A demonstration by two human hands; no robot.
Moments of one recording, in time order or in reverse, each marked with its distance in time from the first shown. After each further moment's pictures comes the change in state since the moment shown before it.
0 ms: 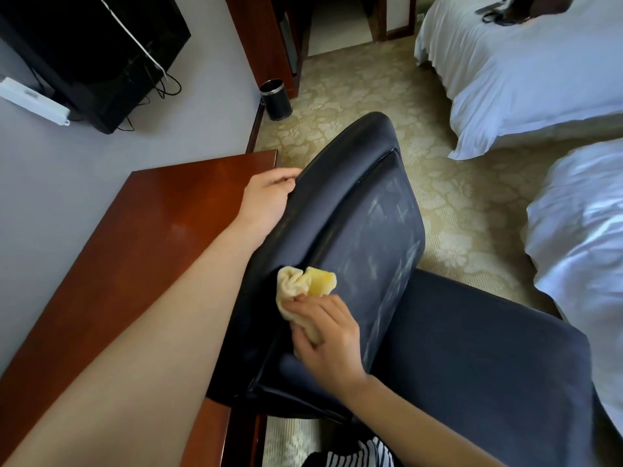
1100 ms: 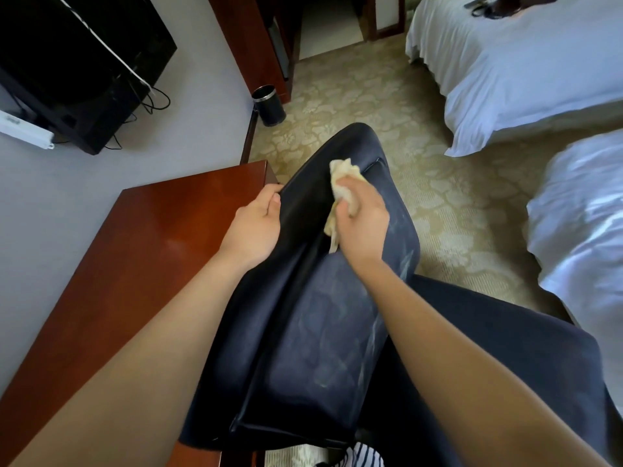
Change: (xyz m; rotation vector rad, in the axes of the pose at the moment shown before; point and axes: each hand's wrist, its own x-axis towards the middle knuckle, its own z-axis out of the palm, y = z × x) left_hand 0.004 0.002 0.010 0.437 -0.099 0.127; right_hand 0.161 0.074 -0.025 -0.098 0.239 0.385
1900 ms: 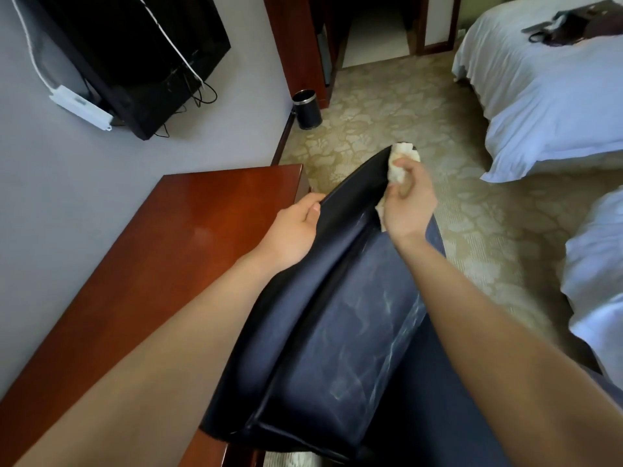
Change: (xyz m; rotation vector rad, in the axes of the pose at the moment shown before) left_hand 0.002 -0.006 -0.004 -0.132 0.005 0.058; right_hand 0.057 -0.008 0.006 0.009 -0.014 0.050
